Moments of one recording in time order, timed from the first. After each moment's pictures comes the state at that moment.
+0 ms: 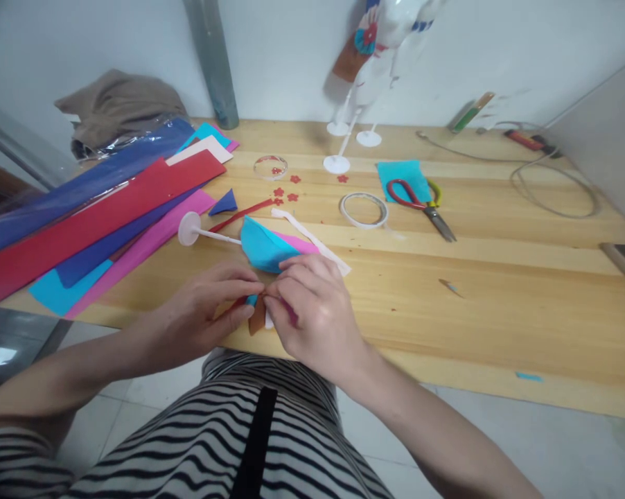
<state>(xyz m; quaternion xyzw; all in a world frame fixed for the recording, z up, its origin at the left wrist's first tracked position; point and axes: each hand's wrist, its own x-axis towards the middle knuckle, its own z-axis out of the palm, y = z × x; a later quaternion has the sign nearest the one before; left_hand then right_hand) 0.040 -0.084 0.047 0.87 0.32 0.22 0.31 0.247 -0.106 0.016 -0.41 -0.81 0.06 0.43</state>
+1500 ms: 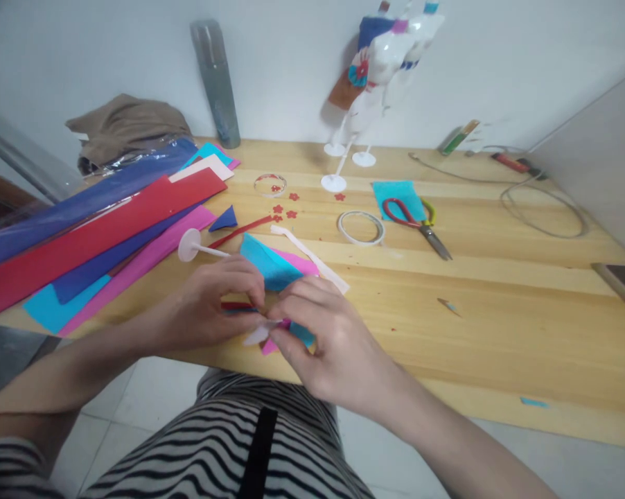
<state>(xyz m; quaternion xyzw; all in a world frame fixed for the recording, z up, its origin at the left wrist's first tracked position) 0.053 -0.054 0.052 0.87 0.26 0.29 0.31 0.265 -0.102 0.046 -0.36 -0.83 0.21 0.38</state>
